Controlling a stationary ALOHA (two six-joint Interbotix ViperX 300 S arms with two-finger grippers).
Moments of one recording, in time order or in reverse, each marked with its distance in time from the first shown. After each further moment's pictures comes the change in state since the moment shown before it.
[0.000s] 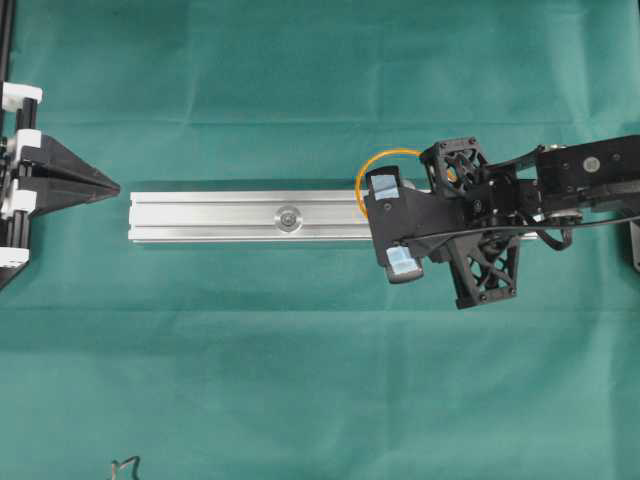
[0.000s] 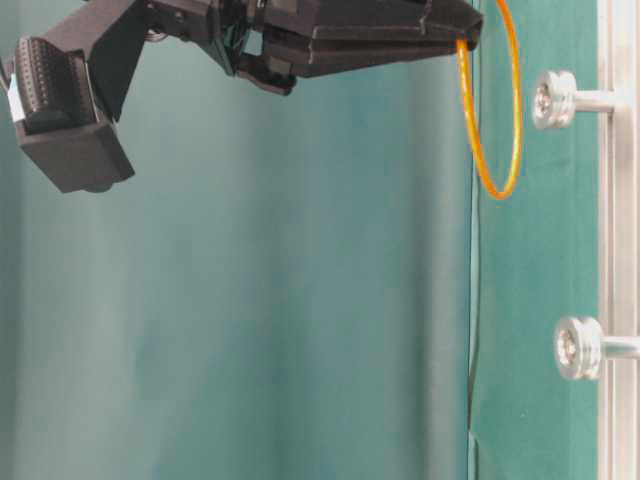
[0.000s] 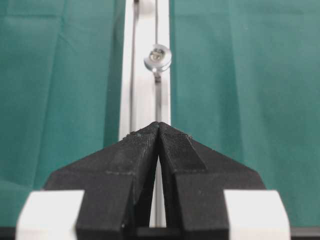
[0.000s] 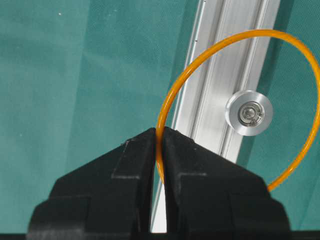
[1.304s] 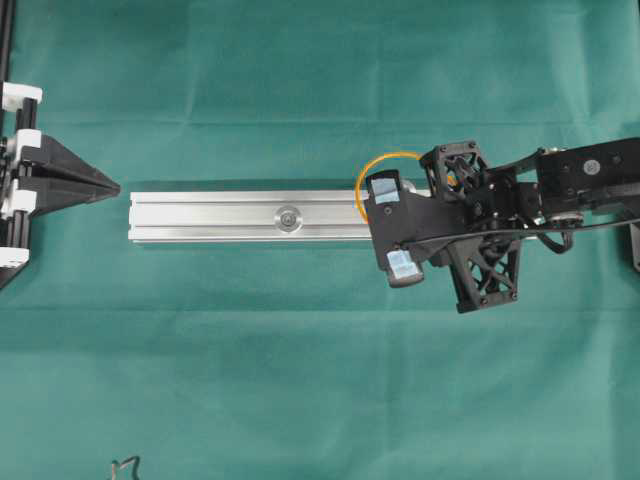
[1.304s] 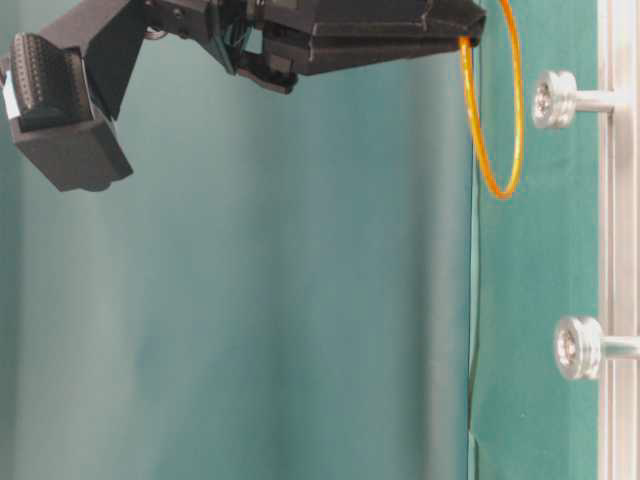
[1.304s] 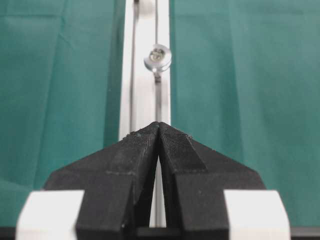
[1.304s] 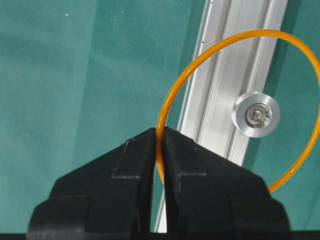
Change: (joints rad) left arm 0.002 0.000 0.000 0.000 0.002 0.000; right arm 0.011 0.000 0.002 0.011 -0.002 0.000
